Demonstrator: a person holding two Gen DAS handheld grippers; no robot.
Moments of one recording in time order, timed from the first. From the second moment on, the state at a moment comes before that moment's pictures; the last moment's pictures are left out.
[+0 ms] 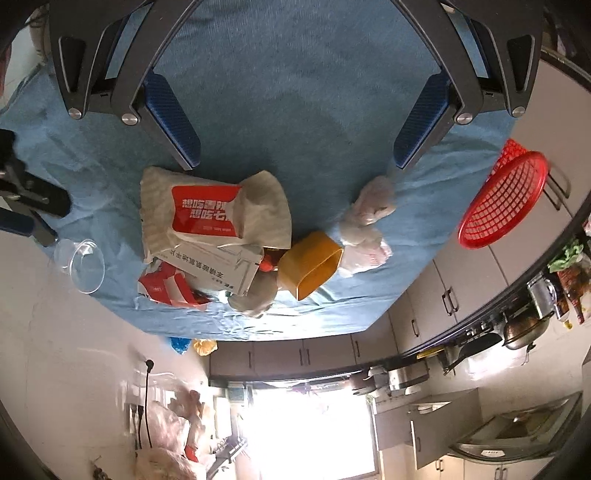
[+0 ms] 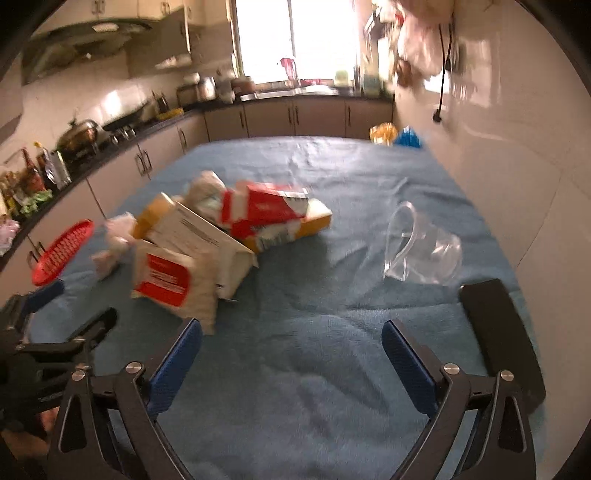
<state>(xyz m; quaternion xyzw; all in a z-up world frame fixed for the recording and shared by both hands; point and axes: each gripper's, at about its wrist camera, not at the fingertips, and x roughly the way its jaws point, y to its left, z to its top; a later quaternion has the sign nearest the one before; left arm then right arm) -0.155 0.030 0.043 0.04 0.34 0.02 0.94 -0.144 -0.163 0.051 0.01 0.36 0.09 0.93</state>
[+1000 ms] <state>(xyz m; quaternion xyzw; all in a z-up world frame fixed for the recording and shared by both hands) -0.167 0.016 0.038 0.07 0.33 0.05 0.94 -0.181 -0.164 0.059 0.05 0.35 0.11 0.93</state>
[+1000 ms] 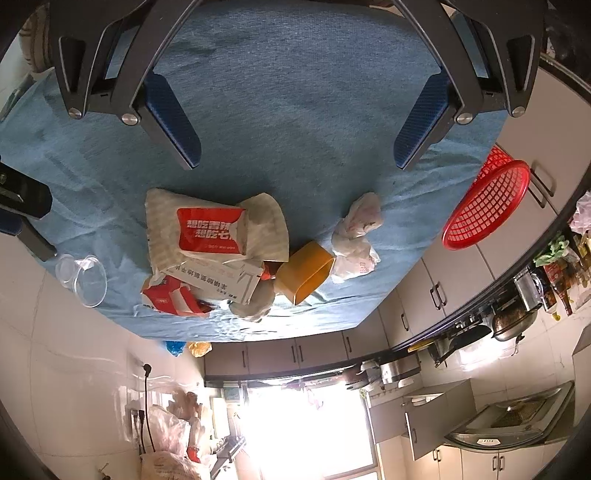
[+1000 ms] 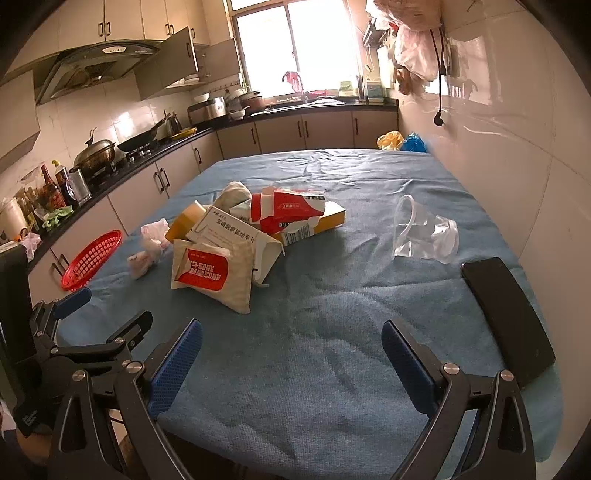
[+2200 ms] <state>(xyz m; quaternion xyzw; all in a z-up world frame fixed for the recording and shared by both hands) -0.160 0.046 0.036 0.04 0.34 0.05 0.94 -0.169 -0.142 0.047 0.04 0.38 0.18 0.91</state>
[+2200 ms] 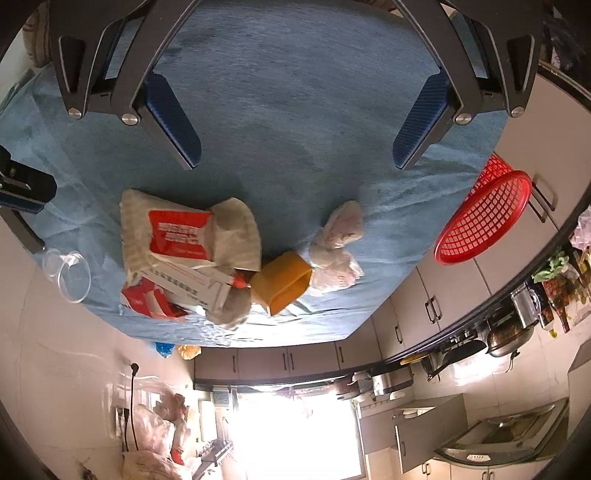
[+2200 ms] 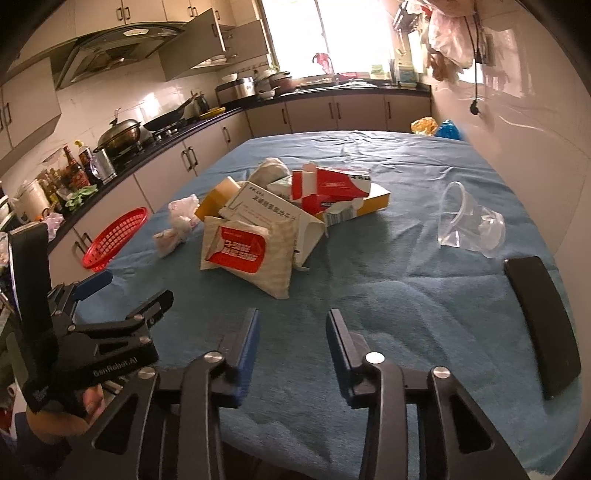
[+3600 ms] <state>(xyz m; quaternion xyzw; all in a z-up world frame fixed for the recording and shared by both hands) -0.053 0.117 0.024 -0.06 0.41 -0.01 0.91 -0.073 -0.122 0.020 0.12 0.42 0.27 0.86</state>
